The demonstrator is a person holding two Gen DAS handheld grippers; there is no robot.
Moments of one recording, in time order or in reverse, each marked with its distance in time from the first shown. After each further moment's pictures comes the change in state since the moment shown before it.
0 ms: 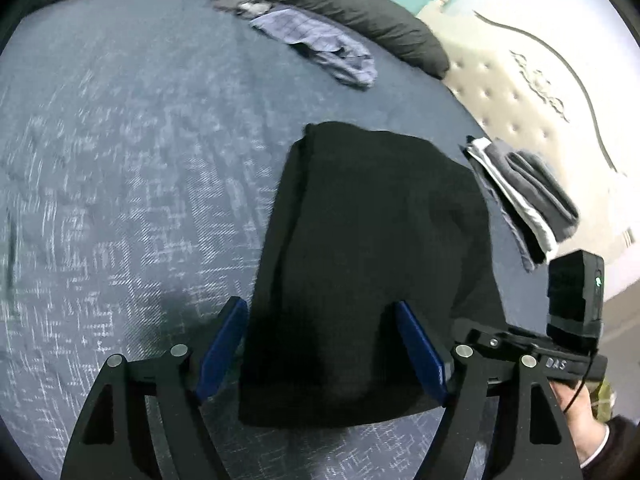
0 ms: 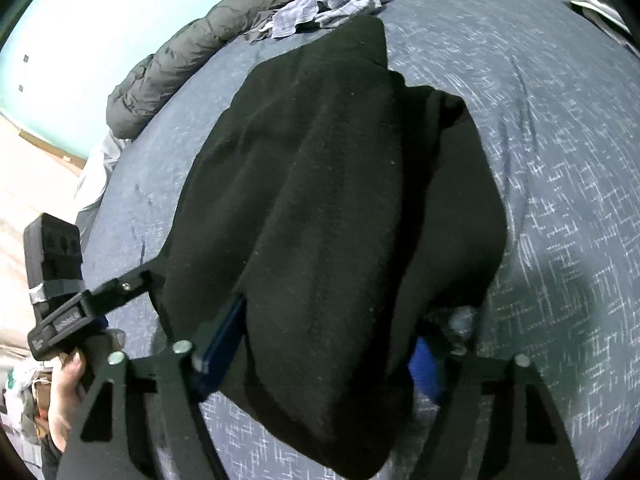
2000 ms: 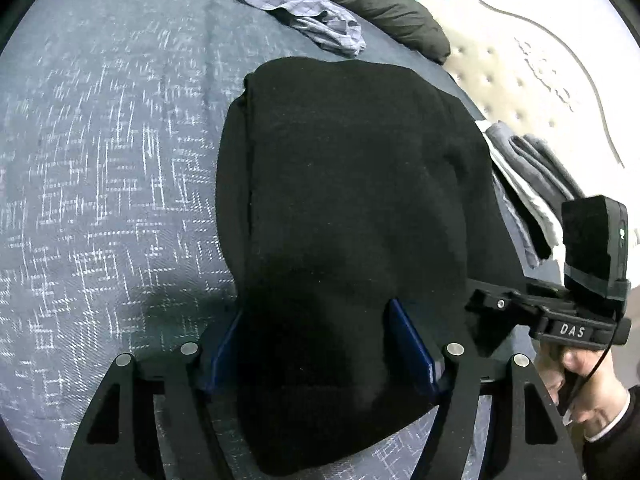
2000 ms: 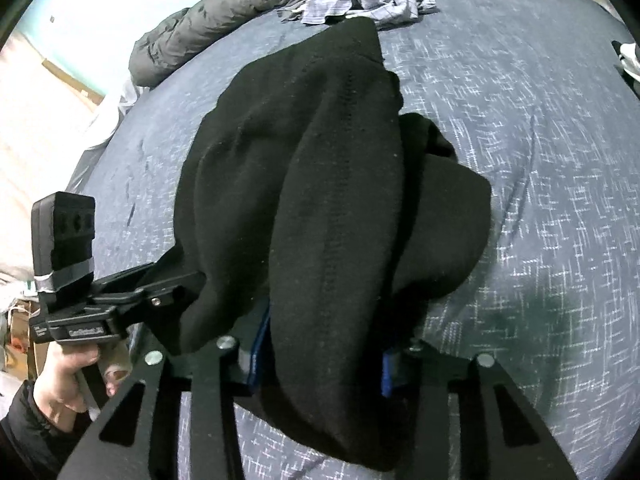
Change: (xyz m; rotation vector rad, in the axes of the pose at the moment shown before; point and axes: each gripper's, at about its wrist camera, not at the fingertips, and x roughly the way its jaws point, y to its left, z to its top) left arm 0.049 -0.019 -0.025 -0.053 0.022 -0.007; right arm -0.003 -0.019 0.042 -0.233 0.095 -0.020
